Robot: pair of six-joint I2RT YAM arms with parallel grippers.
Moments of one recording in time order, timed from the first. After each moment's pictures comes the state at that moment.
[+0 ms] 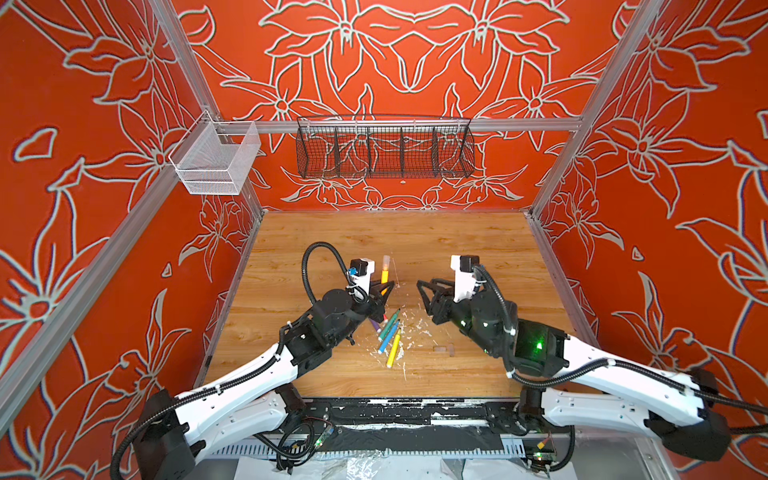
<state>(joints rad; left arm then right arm) -0.77 0.94 0.61 0.15 -0.17 -0.39 1.09 0.96 0.95 -0.22 0.52 0.59</state>
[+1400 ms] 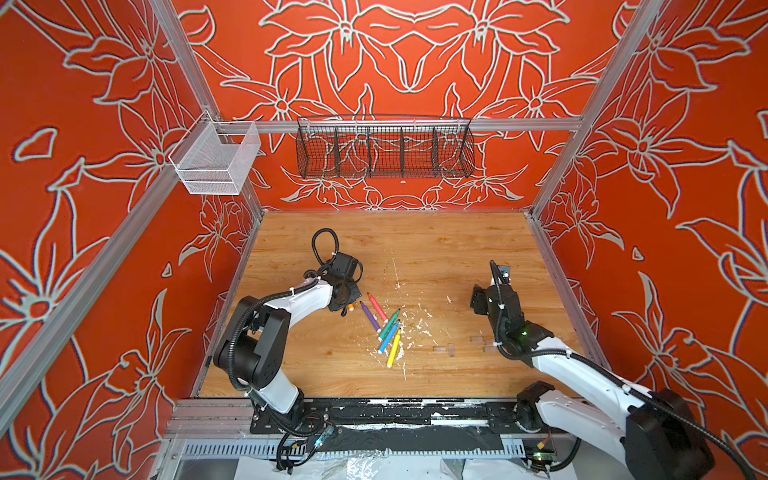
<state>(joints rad) -0.33 1.63 0.93 -0.45 -0.10 -0.84 0.45 0.99 0.41 0.04 0.53 0.33</state>
